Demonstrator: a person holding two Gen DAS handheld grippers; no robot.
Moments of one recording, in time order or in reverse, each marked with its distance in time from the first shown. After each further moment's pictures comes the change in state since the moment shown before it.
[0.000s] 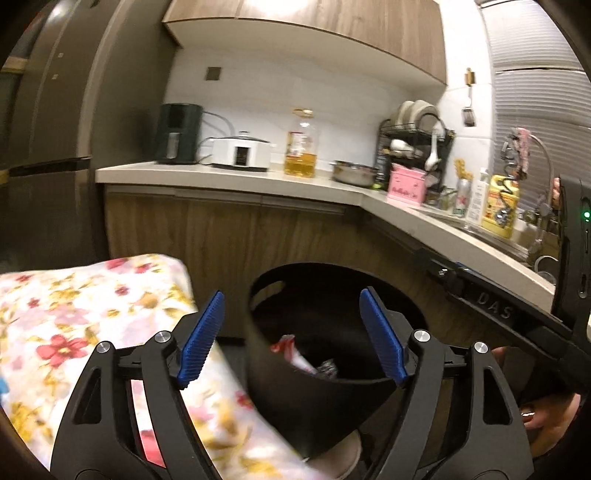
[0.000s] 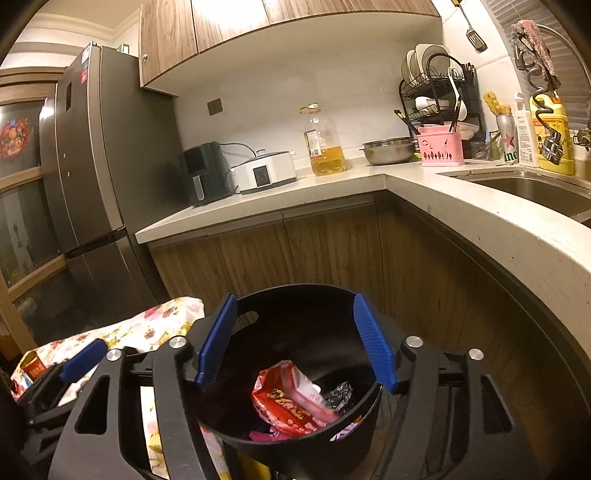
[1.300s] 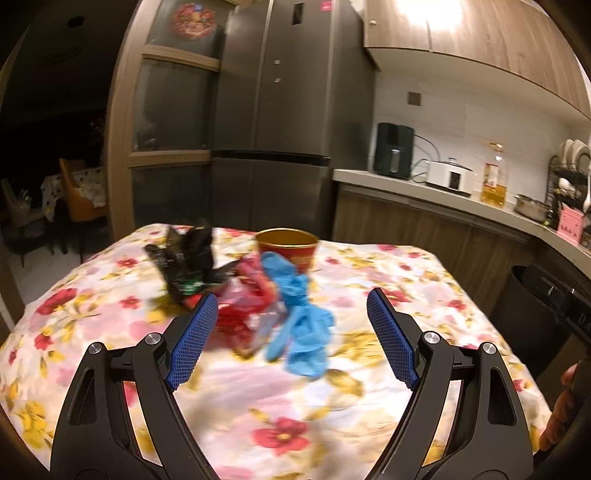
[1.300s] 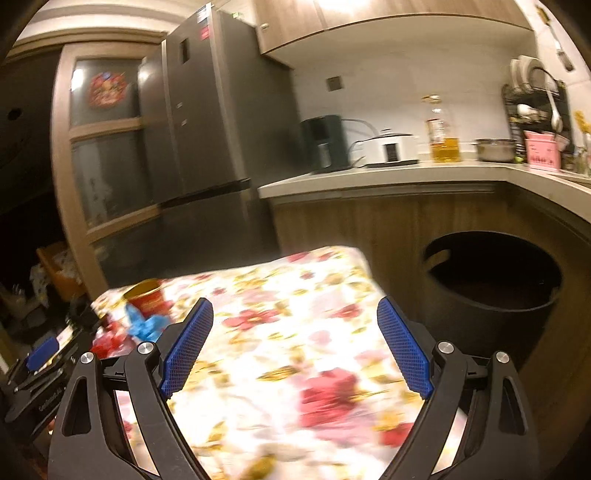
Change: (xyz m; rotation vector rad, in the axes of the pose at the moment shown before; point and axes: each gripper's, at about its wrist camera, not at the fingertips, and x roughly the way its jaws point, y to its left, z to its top) left arm -0.227 0.200 -0.061 -0.186 -0.061 0.691; right arm -0.060 0.209 -0.096 -0.165 0.066 0.337
